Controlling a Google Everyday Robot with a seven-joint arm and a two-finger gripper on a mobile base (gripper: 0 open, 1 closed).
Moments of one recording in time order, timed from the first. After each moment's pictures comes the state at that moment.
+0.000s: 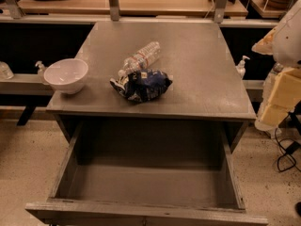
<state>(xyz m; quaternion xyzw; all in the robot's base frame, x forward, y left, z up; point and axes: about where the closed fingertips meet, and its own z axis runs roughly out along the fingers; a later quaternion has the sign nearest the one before) 0.438 -0.216 0.980 -0.60 0.78 -0.04 0.17</state>
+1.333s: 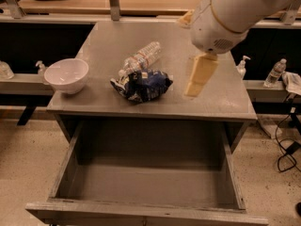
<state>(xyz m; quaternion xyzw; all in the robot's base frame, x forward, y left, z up) 0.532 -0.087 0.980 -0.71 0.64 -0.05 0.29</state>
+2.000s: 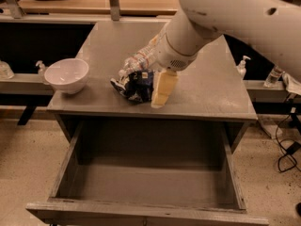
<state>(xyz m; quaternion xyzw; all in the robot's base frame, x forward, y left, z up) 0.579 -0.025 0.912 -0.71 0.64 -0.03 0.29</state>
